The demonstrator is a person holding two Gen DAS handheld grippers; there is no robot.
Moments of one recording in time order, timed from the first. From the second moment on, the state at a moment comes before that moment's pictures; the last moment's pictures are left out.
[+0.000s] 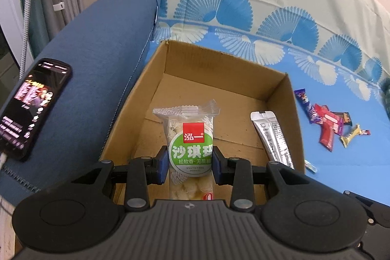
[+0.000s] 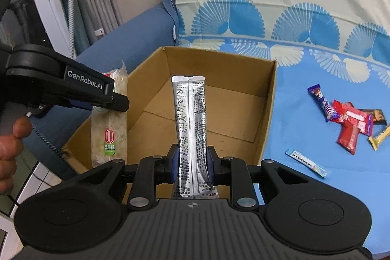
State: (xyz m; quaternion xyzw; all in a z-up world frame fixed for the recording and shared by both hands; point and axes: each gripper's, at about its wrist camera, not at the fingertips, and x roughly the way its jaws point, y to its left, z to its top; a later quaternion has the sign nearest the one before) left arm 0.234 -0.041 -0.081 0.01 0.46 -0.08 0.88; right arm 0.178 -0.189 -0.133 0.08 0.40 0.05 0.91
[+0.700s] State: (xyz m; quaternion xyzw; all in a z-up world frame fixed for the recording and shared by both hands) left arm 0.277 -0.052 -0.135 0.03 0.50 -0.07 0.86; right arm 0.220 -0.197 -0.177 0.09 0.44 0.05 0.89
